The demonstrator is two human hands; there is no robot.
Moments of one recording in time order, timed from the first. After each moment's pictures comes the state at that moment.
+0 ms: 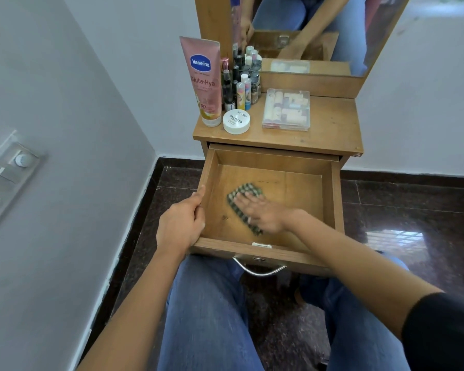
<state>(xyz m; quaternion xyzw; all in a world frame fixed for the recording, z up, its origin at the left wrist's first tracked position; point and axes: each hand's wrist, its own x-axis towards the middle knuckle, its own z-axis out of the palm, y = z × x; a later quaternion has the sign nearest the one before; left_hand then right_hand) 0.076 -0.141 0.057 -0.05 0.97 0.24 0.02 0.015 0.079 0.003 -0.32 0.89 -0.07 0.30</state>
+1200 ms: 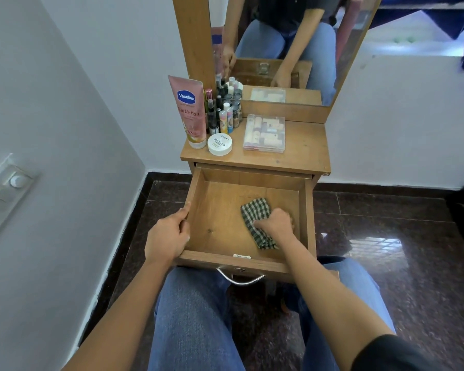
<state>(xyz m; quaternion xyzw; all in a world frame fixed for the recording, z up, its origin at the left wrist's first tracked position) 0.075 -0.139 0.066 -0.07 0.96 0.26 0.02 0.027 0.110 0.005 0.24 0.88 -0.35 0.19</state>
